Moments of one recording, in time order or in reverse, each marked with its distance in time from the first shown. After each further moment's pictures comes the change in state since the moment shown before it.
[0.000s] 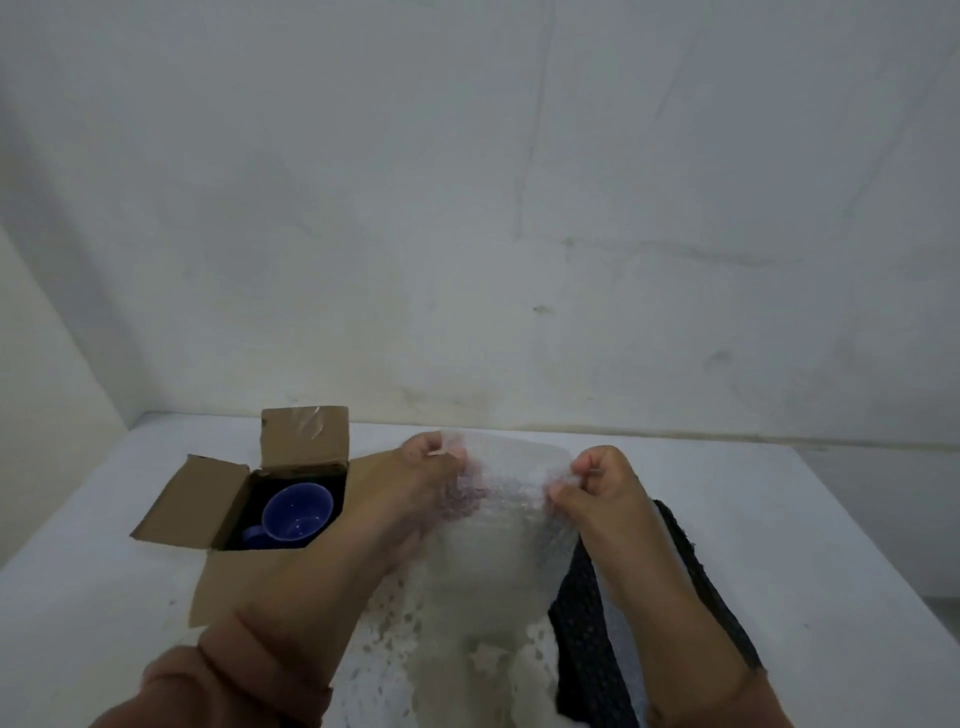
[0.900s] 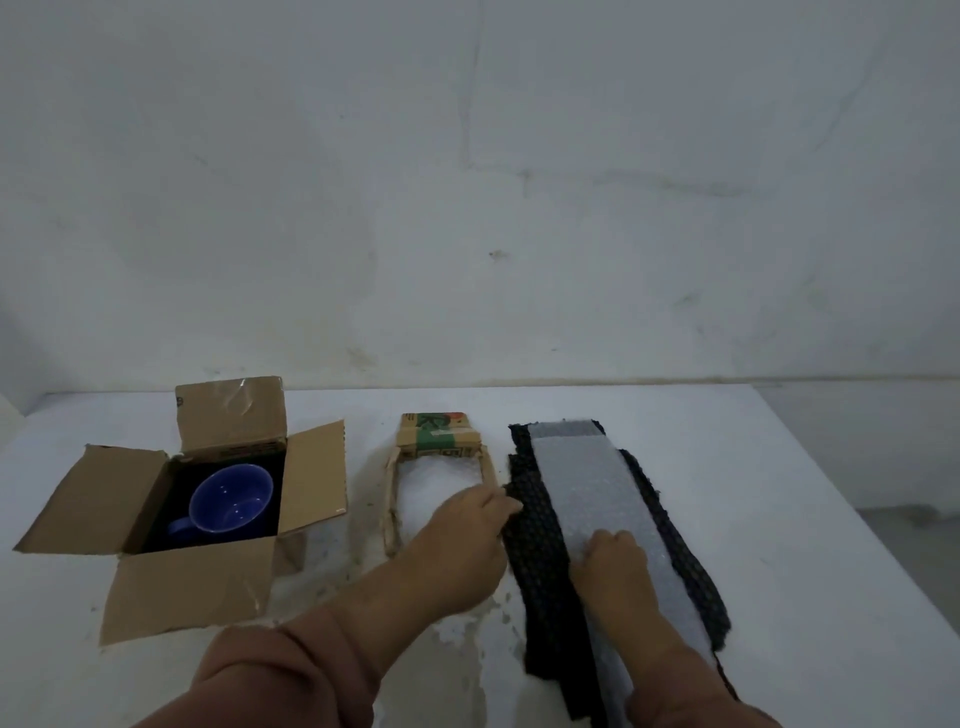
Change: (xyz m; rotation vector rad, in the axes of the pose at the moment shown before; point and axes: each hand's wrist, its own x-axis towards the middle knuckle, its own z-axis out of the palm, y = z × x) left_hand 0.039 -0.102 0.040 1.370 -0.365 0.411; right_hand 0.023 0.177 -0.050 -1.066 0.116 0.329
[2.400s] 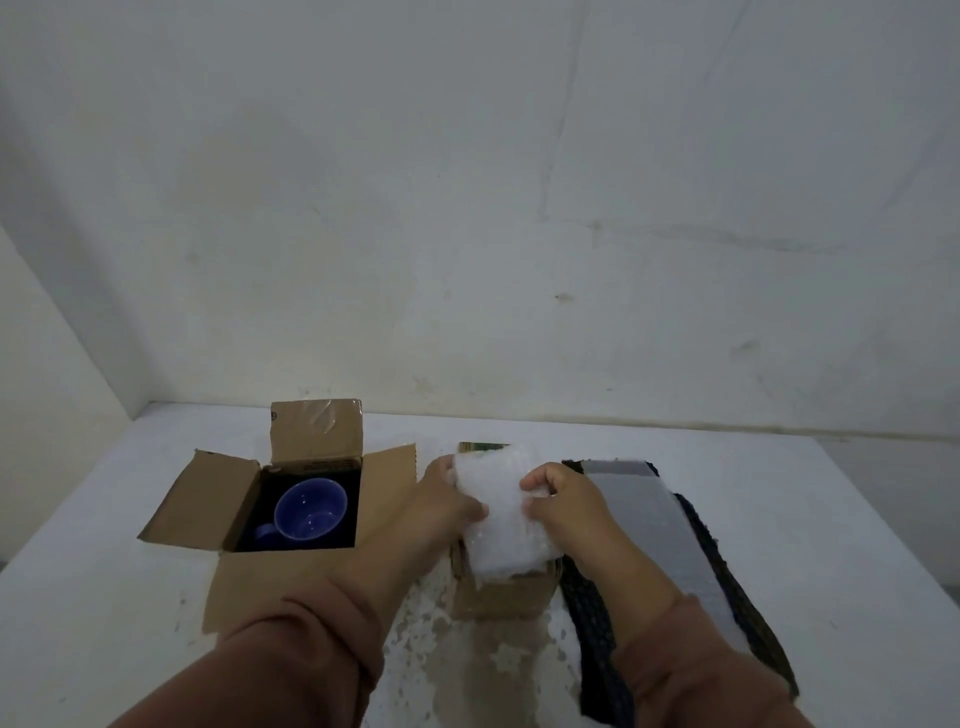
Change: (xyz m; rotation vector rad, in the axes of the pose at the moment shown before) left_hand -0.010 -0.055 -0.062 -1.148 0.237 -0.594; right_hand -0.017 -0.146 -0.069 0.610 -0.256 -0.277
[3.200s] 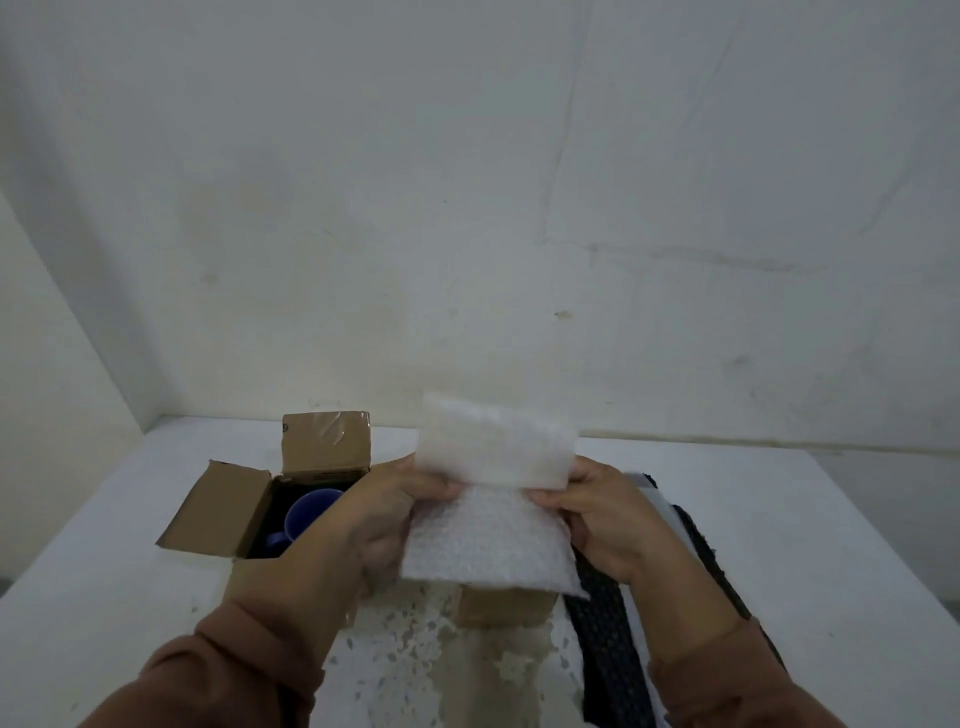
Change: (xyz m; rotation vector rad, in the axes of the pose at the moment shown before) left_hand -0.054 0.038 -0.045 -0.345 -0.186 -0.025; right_hand -0.044 -0.039 -0.030 0.685 -0.257 -0.035
